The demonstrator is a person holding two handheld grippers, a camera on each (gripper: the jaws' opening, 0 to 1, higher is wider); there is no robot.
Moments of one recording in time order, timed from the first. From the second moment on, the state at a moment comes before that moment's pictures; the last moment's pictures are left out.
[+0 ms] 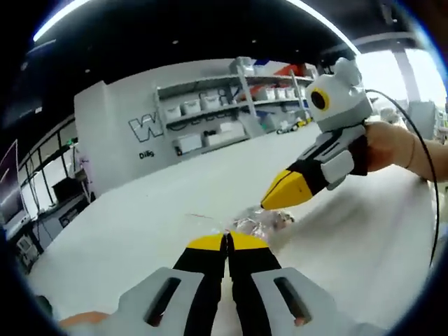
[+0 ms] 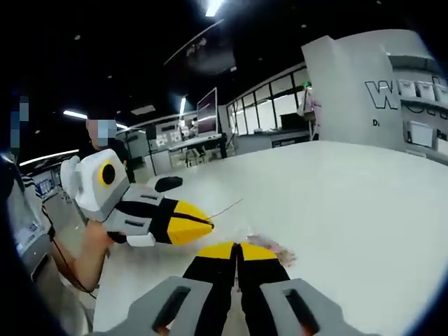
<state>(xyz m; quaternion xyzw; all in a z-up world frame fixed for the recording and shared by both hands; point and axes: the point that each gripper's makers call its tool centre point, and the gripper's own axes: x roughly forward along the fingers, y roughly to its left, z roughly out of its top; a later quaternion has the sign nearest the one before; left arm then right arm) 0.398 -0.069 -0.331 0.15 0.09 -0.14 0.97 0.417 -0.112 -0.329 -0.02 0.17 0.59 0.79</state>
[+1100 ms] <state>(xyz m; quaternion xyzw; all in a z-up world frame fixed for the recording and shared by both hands) 0.394 -0.092 -0.330 0.33 0.07 -0.14 0.93 0.406 -0.095 -0.322 0.08 0.22 0.62 0.75</state>
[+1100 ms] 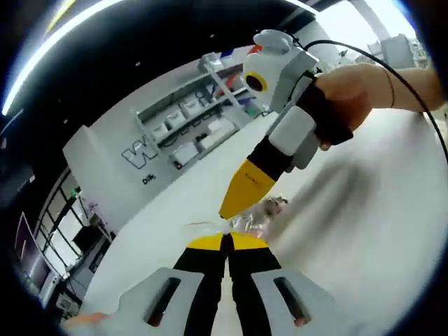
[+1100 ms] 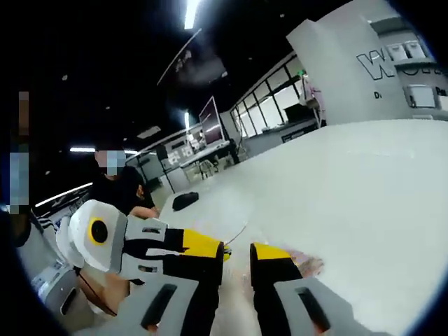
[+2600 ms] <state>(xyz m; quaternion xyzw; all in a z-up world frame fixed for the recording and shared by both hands) 0.393 -0.095 -0.331 0.41 0.08 -0.11 0.90 0.411 -0.080 -0.319 0.07 0.24 0.61 0.75</state>
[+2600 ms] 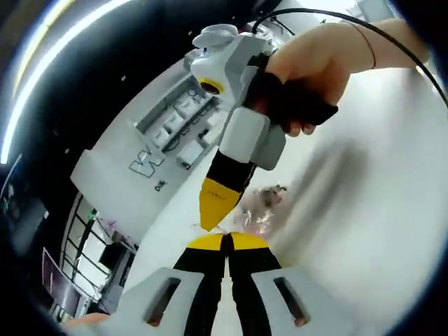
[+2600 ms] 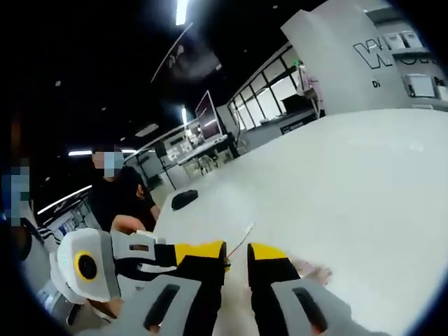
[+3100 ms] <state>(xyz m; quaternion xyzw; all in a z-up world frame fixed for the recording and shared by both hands) 0.393 -0.097 -0.333 0.44 0.08 -0.10 0.89 0.410 -0.077 -0.328 0.03 0.26 0.61 0.75</state>
